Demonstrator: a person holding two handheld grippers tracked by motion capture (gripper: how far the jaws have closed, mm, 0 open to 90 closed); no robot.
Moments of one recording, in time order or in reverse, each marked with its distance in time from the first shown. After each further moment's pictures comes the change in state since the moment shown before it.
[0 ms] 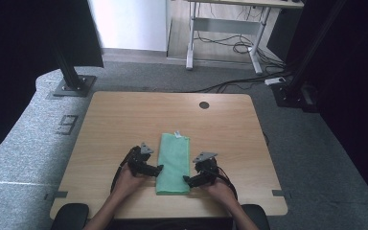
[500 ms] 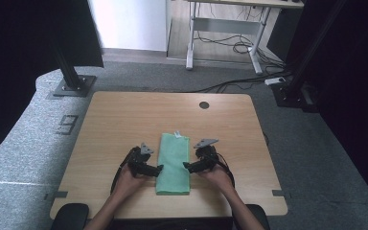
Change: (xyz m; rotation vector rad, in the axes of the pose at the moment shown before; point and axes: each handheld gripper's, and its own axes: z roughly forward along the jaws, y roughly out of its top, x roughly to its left) left arm -0.002 -0.001 -0.001 0.001 0.009 -0.007; right arm -0.028 0.036 0.002 -0.036 -0.006 0.034
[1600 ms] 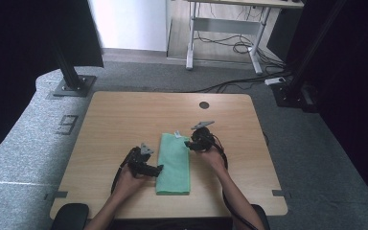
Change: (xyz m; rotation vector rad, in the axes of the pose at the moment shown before) left arm -0.001 0.000 0.000 -0.003 0.003 -0.007; right arm -0.044 0.043 0.035 0.014 -0.030 0.033
